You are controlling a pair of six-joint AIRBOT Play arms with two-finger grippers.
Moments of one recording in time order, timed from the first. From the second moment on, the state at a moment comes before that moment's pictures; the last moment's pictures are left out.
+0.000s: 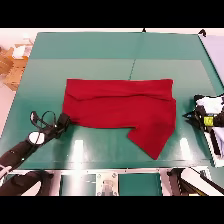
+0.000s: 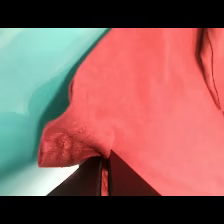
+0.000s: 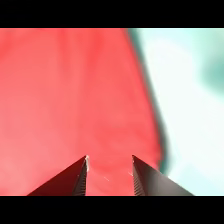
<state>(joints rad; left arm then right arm) -0.21 -0.91 0.21 0.61 -0.13 -1.82 -0.76 -1.08 0.68 -0.95 1.27 1.40</state>
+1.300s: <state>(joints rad) -0.13 -0.71 0.45 1.26 -0.80 -1.88 -0.48 -0.87 0.39 -1.10 1.17 1.54</state>
